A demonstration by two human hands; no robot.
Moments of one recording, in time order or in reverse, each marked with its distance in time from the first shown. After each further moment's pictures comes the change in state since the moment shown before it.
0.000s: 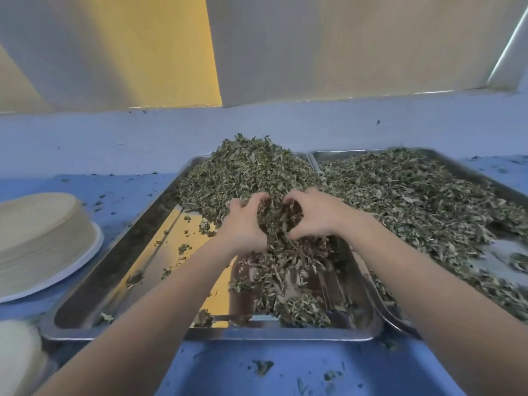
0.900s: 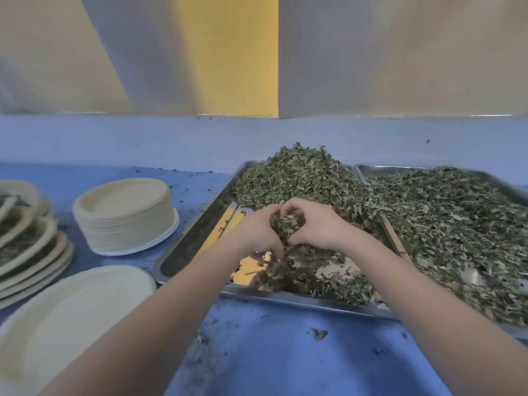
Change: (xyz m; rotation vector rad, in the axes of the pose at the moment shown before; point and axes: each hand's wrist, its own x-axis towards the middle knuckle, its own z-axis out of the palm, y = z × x) left_hand -0.083 -0.030 -0.053 -0.160 -0.039 -0.122; right_hand -0.024 -0.100 0.017 0.366 0.061 -0.157
